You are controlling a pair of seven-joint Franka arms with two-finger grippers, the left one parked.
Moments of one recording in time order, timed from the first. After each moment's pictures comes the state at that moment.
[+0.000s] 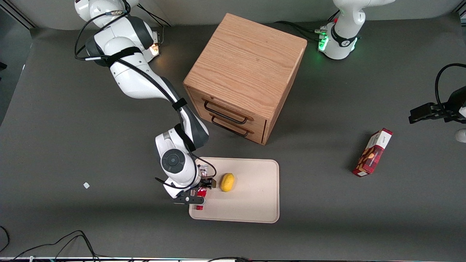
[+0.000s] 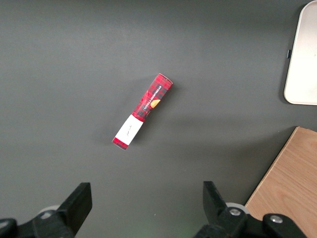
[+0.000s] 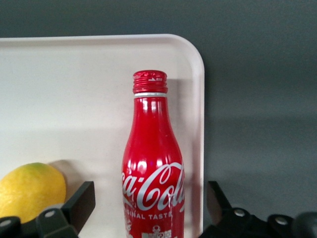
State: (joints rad) arm 0.46 1.08 0.00 -0.98 -0.02 2.16 0.54
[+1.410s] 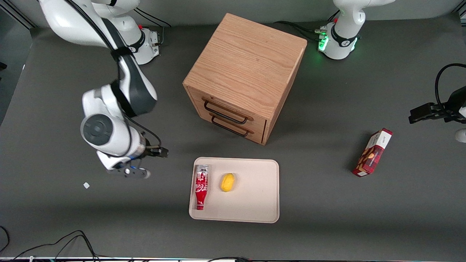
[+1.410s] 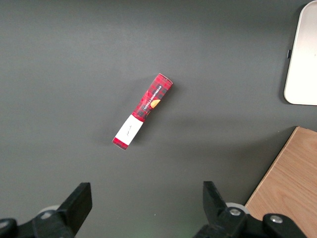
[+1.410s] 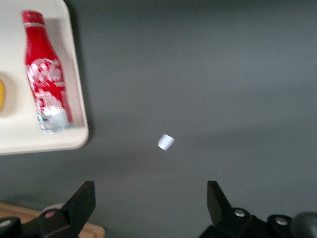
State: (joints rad) arm 0.30 0.39 -0.01 -1.58 -0.02 1.84 0.43
